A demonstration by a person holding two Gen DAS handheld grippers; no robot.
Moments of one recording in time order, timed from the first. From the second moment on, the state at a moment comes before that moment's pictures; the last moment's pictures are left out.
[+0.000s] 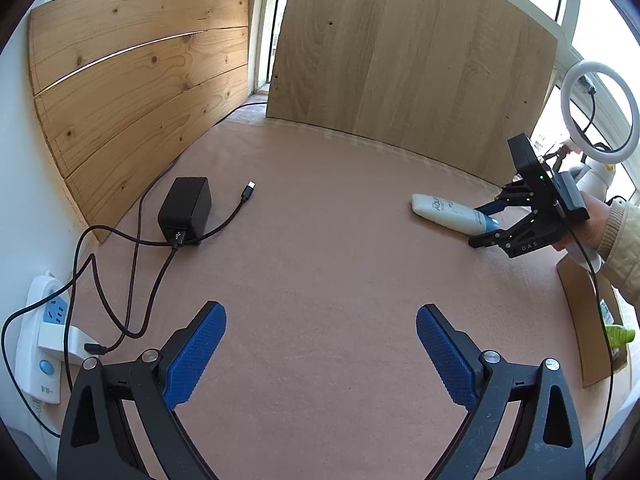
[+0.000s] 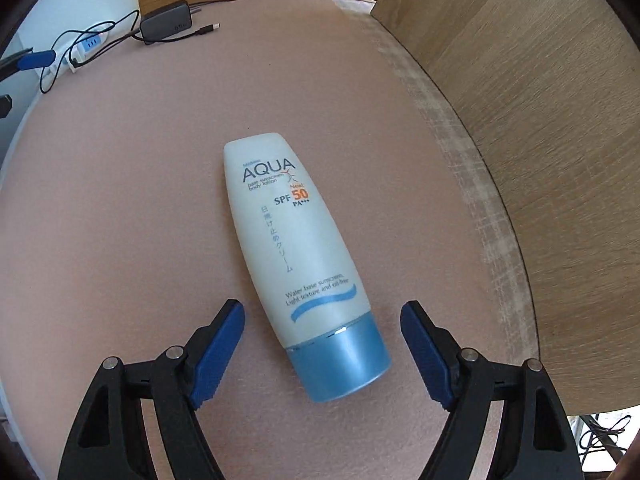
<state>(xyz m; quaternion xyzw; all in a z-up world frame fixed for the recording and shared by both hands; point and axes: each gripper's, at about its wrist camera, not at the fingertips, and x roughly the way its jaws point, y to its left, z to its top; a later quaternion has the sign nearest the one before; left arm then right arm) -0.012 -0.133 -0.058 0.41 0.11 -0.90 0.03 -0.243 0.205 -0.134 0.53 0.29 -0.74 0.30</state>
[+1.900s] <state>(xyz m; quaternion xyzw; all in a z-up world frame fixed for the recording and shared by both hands) -0.089 0.075 -0.114 0.59 0.06 -0.80 -0.04 0.042 0.119 -0.125 0.47 -0.01 -0.88 0.07</state>
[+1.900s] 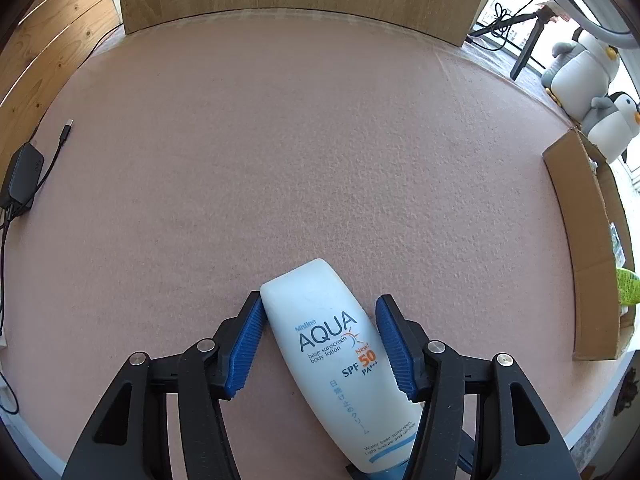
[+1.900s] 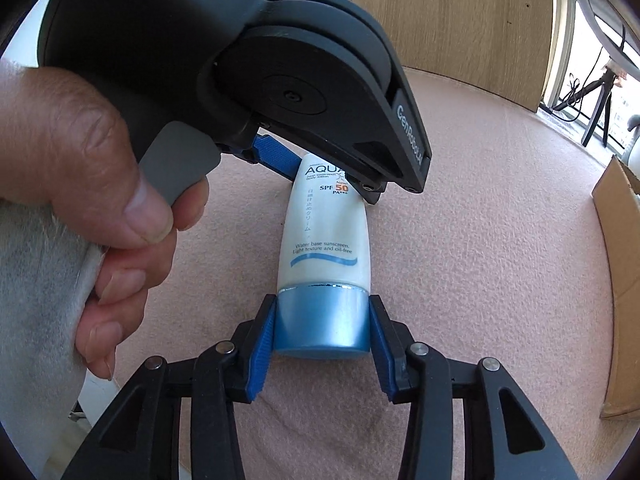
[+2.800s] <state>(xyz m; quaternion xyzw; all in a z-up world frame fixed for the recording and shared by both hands) -0.078 0.054 -0.020 0.52 0.06 -0.85 -0.06 0.044 0.123 -0.058 0.39 0.00 -0.92 0.04</state>
